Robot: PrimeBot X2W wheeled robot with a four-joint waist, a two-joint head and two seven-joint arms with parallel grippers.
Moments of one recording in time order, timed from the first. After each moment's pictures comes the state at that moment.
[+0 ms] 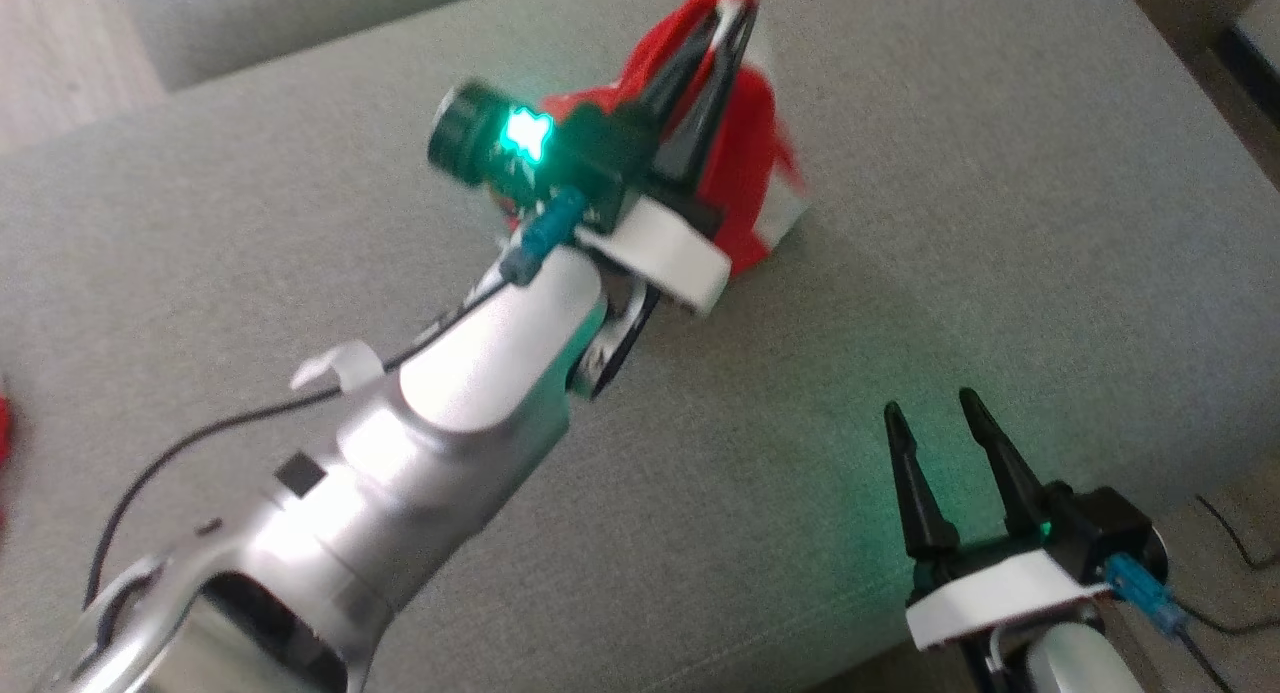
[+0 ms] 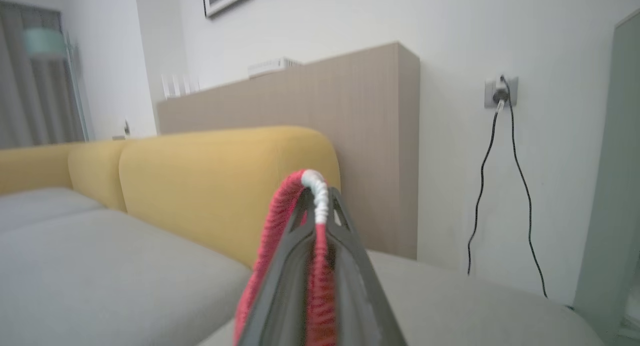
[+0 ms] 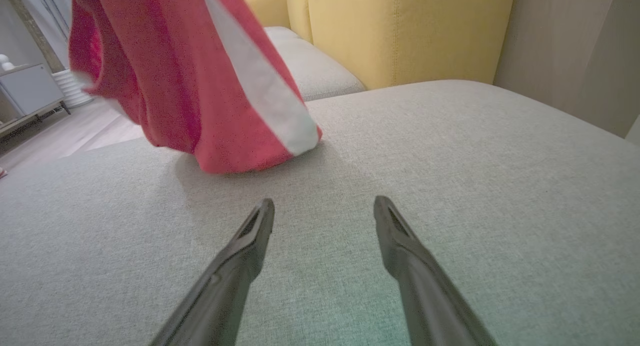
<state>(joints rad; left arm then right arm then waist) -0.95 0.05 -0.94 0.55 -0.57 0.16 -0.24 -0.02 -0.04 0.17 0.25 0.16 0.12 -0.26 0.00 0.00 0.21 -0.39</state>
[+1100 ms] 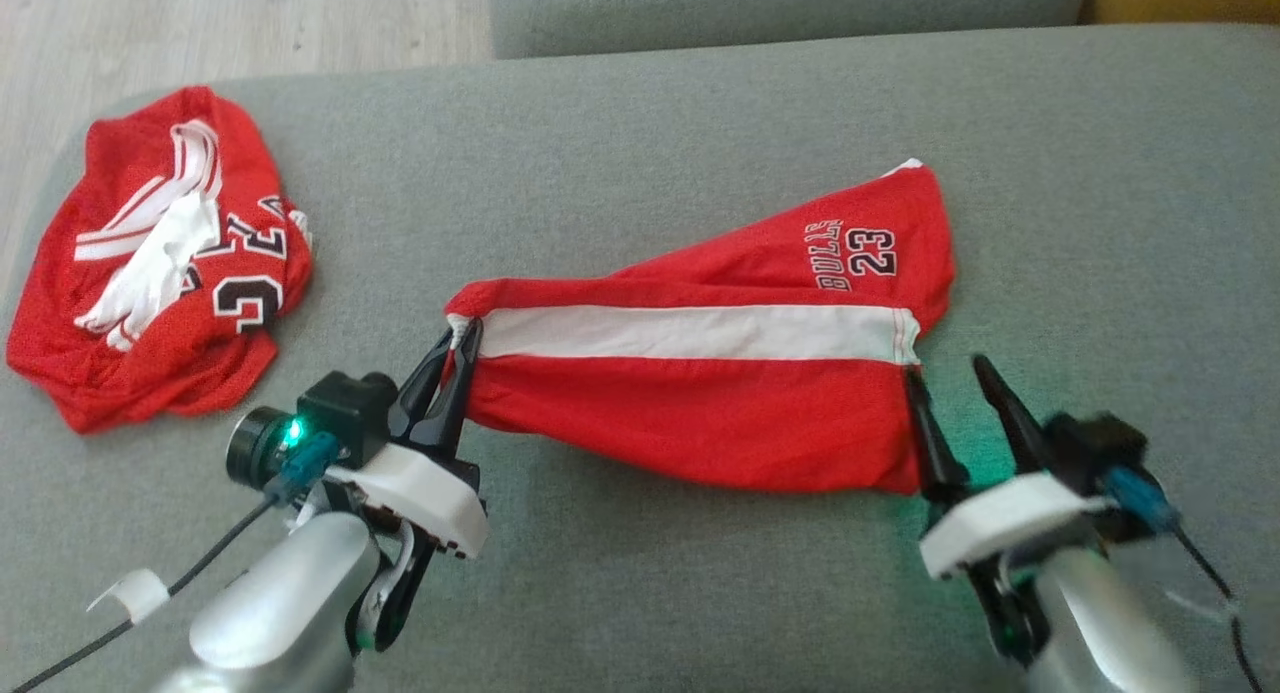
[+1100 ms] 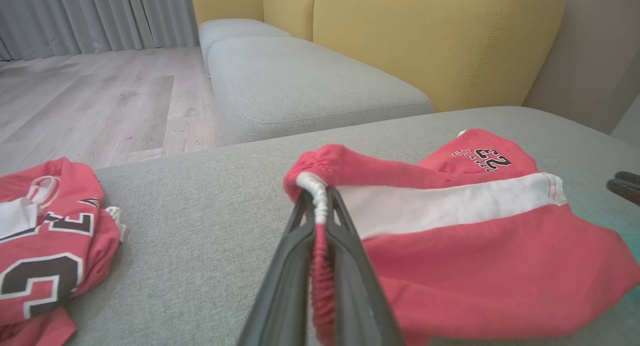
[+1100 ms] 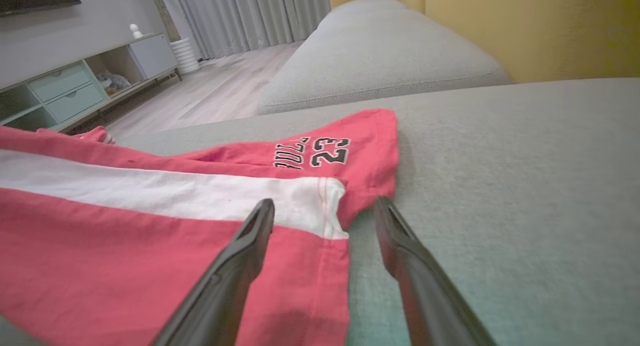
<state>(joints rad) -0.49 0.40 -0.88 0.37 -0.74 0.15 -0.20 -0.20 -0.11 0.20 0.53 0.27 0.12 -0.26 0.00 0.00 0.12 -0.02</state>
